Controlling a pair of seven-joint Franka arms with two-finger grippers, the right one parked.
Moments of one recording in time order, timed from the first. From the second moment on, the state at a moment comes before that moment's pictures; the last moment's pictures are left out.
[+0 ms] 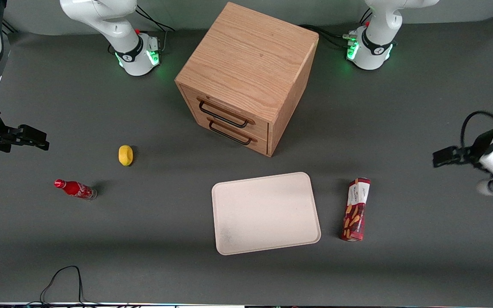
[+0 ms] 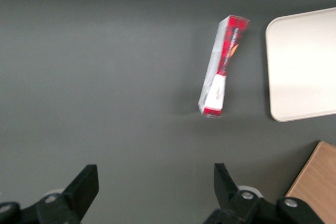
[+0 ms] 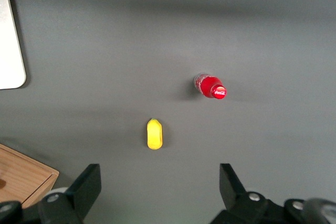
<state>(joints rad) -0.05 0.41 -0.04 -1.16 0.02 1.51 -0.04</state>
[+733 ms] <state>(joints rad) -0.17 0.71 -0.07 -0.86 0.02 1.57 0.05</state>
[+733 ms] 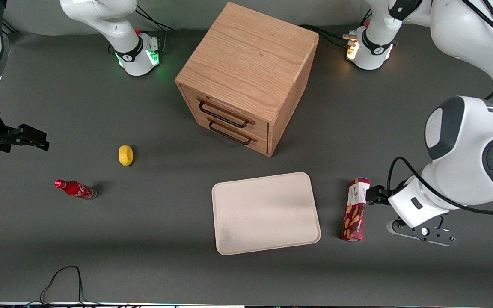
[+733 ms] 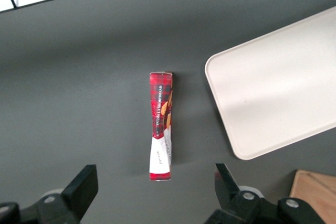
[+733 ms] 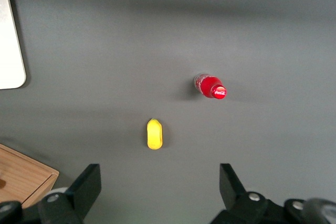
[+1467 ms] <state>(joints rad) -0.10 0.77 -0.09 -1.31 -0.02 2.05 0.24</state>
